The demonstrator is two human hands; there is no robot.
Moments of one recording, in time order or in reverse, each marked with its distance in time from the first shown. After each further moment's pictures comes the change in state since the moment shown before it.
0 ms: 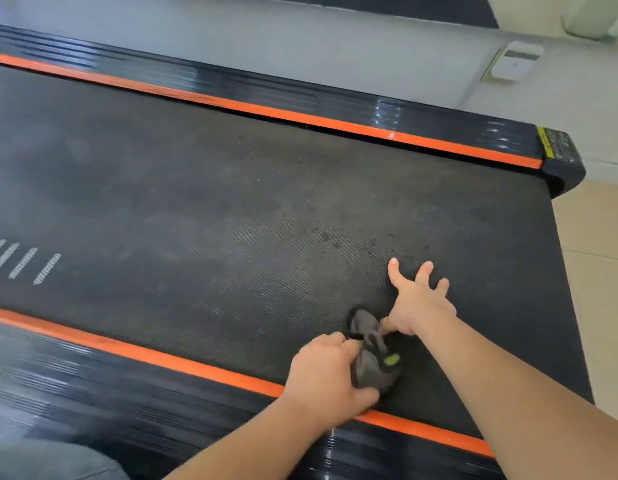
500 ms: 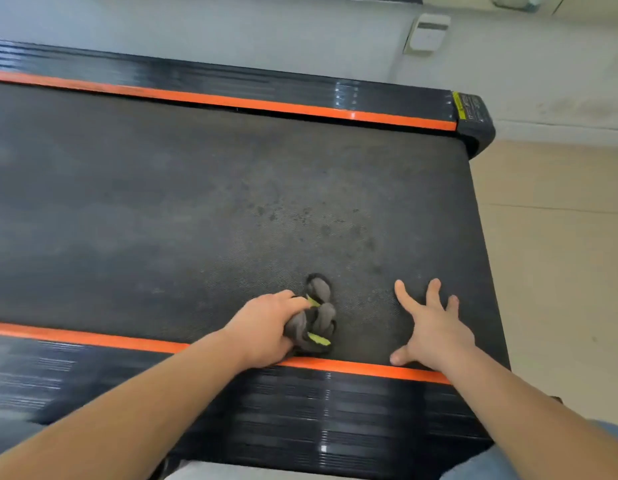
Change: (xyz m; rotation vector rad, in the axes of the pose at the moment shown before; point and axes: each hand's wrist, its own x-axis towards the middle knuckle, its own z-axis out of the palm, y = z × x) left_hand 0.015 0.006 -0.006 0.156 -0.278 0.280; right_hand -0.065 0.159 0.047 0.009 0.005 -0.001
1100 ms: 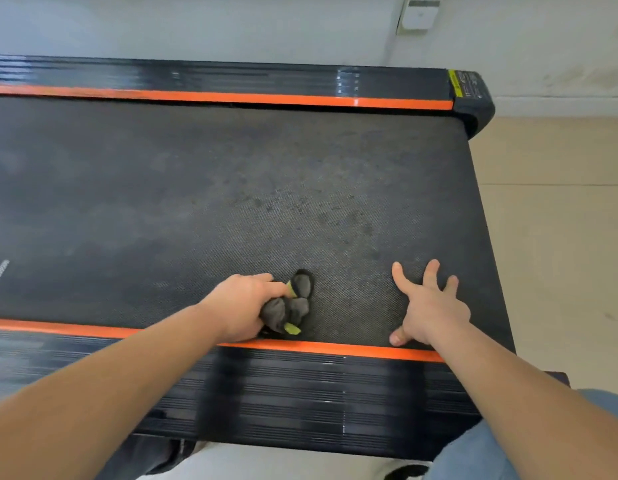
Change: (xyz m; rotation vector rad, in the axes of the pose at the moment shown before) left_hand -0.011 -0.018 -0.035 0.238 -0.174 -0.040; right_hand 0.007 -0.003 0.002 -0.042 -0.020 0.035
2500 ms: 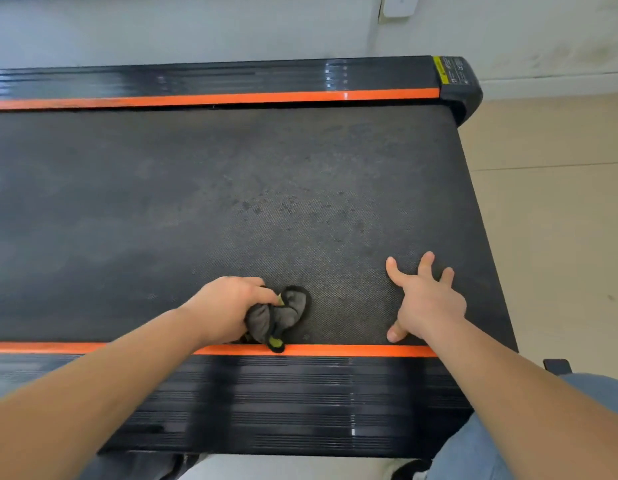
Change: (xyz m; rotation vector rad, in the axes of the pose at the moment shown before) left_hand 0.004 -0.014 -0.011 0.103 -0.066 0.031; right_hand 0.006 -0.002 0.000 0.010 0.023 0.026
